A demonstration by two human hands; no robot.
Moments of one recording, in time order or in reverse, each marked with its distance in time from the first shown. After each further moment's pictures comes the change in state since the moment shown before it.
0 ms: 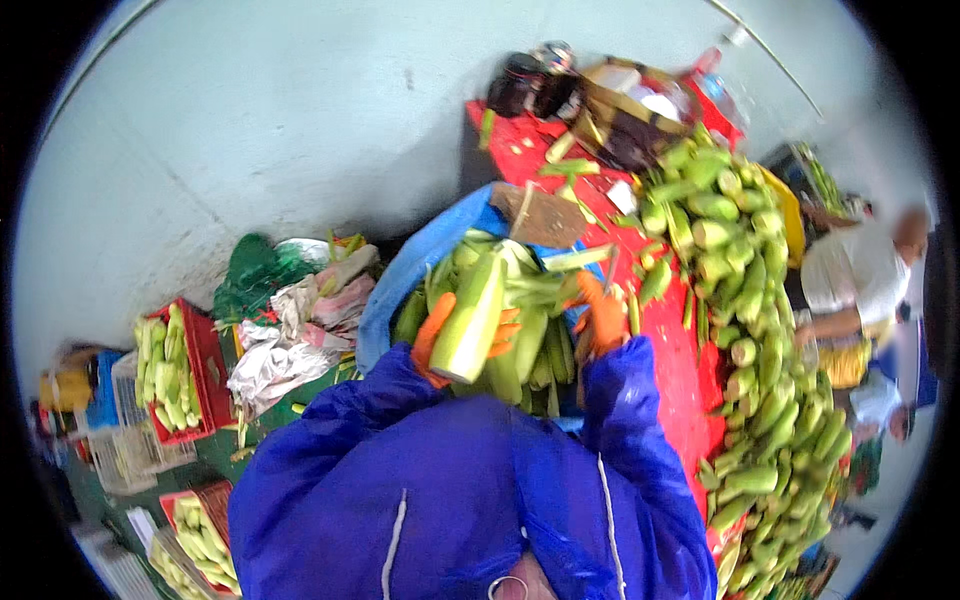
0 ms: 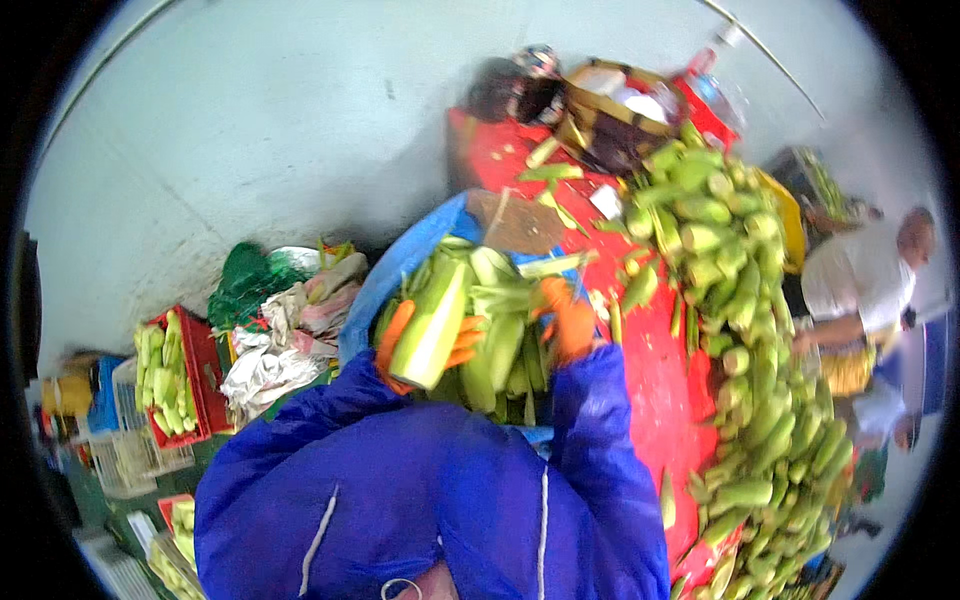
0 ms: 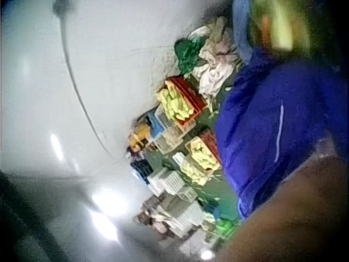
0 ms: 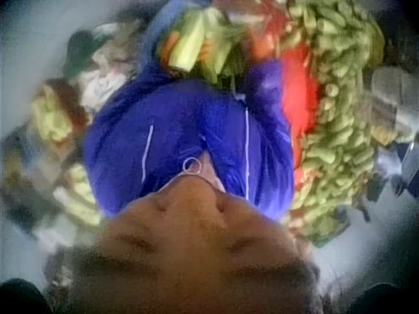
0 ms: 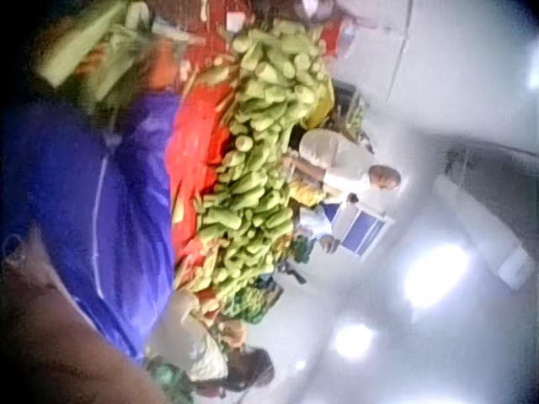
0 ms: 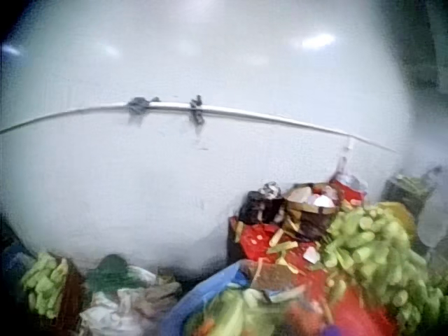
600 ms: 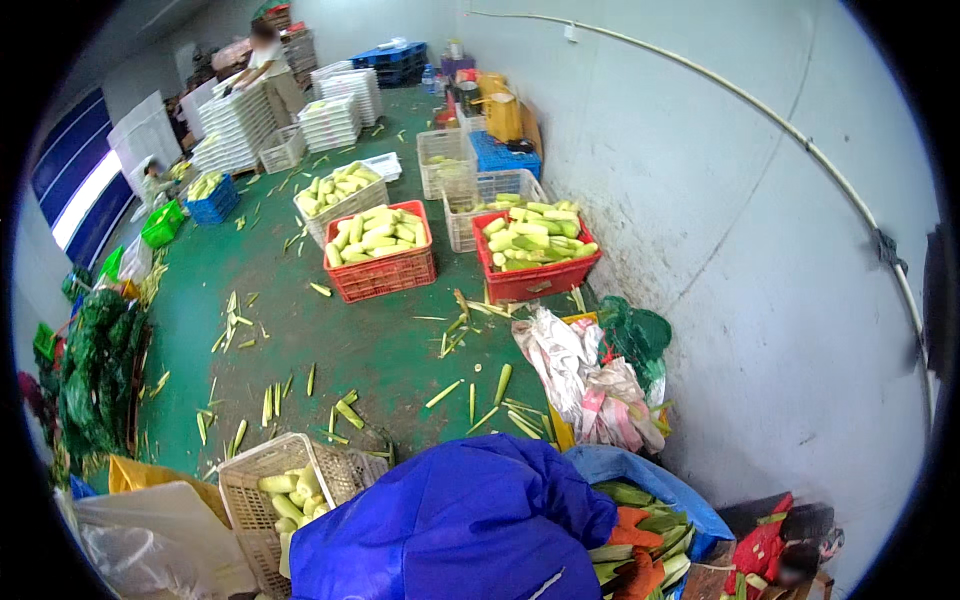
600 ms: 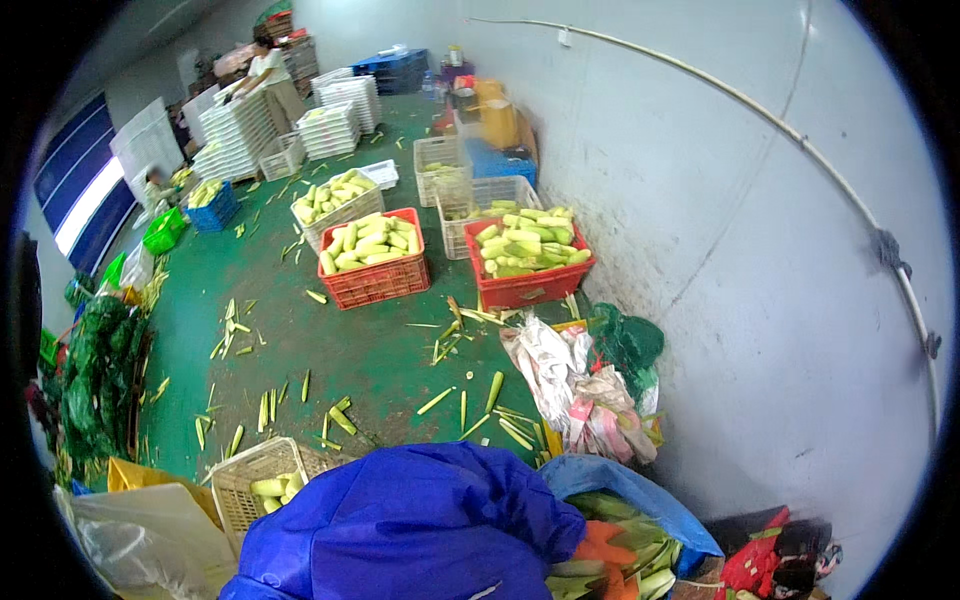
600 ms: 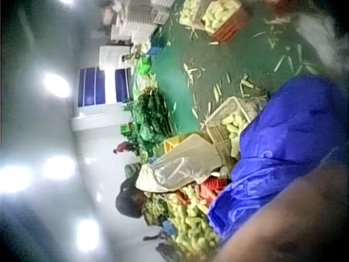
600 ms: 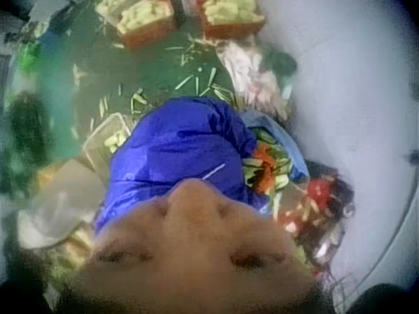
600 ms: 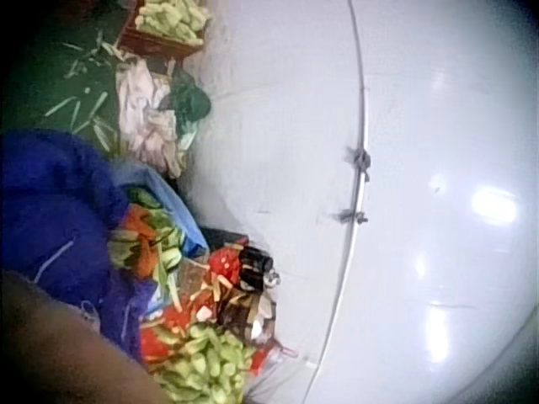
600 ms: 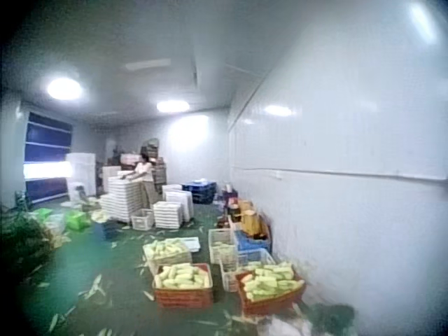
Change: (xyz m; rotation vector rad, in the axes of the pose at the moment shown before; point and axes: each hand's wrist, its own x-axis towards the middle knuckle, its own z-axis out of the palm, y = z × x) left_hand -0.015 -0.050 -0.015 1.046 0.694 0.753; right_hand 0.020 0.040 0.089 -0.236 -0.982 -0.002
